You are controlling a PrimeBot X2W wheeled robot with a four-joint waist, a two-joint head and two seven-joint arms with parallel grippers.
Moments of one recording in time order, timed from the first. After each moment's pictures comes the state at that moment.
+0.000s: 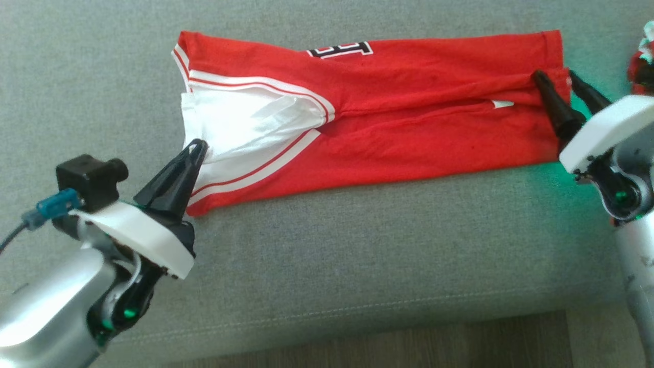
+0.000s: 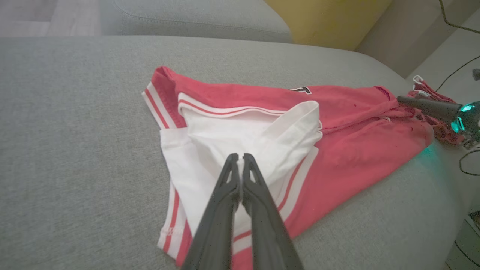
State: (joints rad) left arm -0.53 0.74 -0.94 -0.05 -1.02 0.16 -0.24; right arm -0.60 -0.32 0.08 0.47 0.65 0.13 0.22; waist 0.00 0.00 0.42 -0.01
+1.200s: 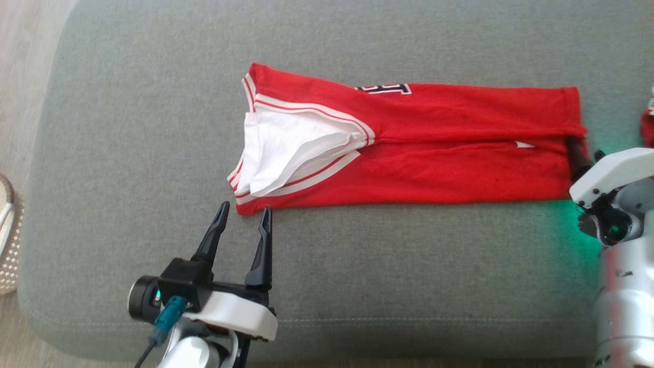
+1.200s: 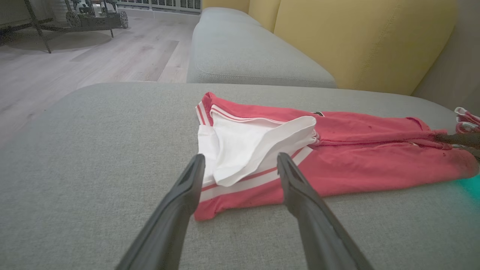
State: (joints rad) left arm -0.07 0.22 -0.56 -0.01 -0.35 0.27 -0.25; right arm -0.61 -0.06 -0.52 0.72 0.21 0.13 0.28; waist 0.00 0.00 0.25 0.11
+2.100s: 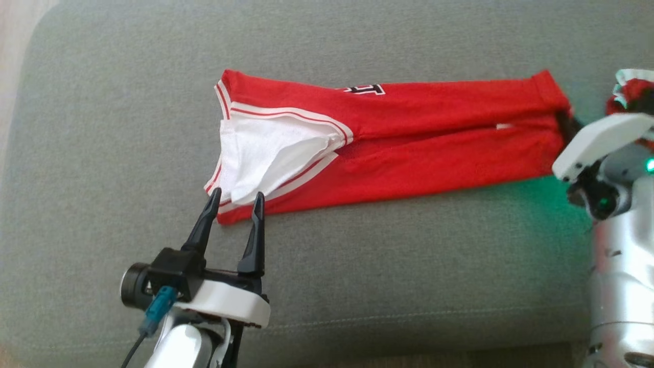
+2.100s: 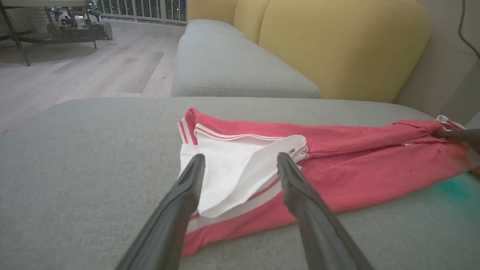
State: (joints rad) left arm -0.07 0.14 -0.44 0.03 -0.27 0.17 -0.25; right arm -0.66 -0.06 -0.41 0.68 0.19 0.13 0.33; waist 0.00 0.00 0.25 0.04
